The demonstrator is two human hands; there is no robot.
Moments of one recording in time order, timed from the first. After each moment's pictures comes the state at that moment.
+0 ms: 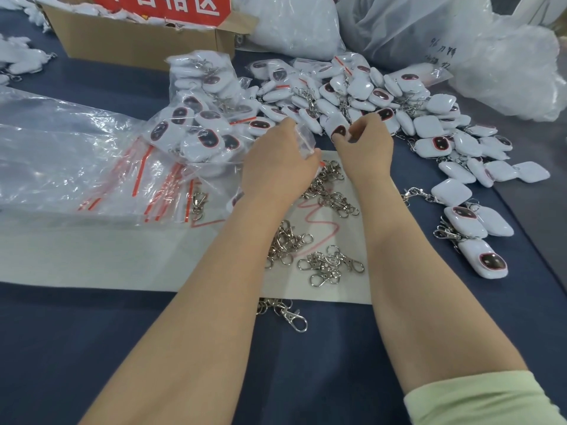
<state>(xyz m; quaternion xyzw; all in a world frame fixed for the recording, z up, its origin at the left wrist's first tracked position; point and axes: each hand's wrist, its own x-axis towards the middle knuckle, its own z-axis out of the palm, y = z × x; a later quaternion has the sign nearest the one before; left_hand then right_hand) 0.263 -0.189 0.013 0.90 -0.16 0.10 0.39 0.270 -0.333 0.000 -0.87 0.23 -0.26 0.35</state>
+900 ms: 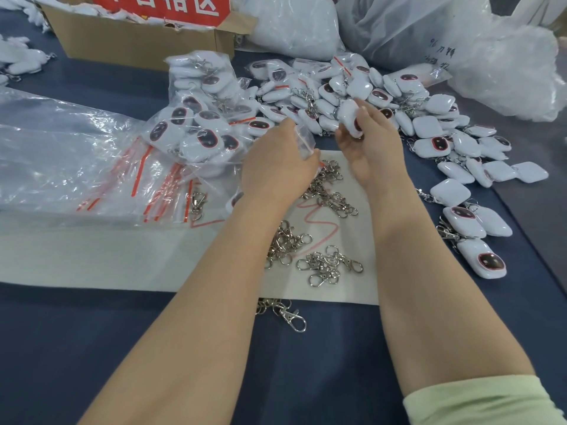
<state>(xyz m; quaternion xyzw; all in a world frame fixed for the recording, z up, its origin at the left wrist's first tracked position) 0.262 -0.189 0.014 0.90 -0.17 0.10 0.38 0.269 -0.333 0.016 -0.48 0.15 -0.21 0.84</state>
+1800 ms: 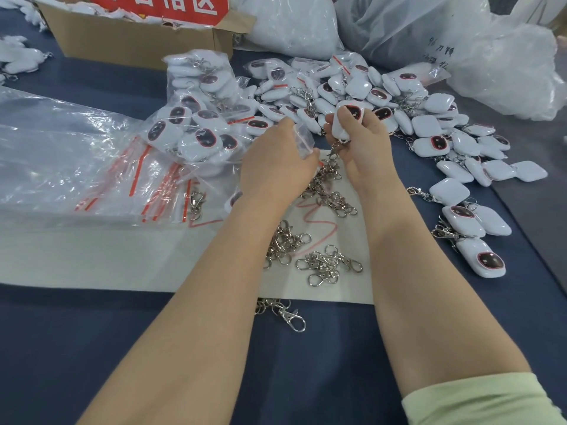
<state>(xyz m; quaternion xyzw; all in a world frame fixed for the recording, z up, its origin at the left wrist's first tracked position) 0.263 -0.190 0.014 0.91 -0.16 0.10 0.38 0.268 -0.323 0.012 -0.57 0.12 -0.22 0.78</state>
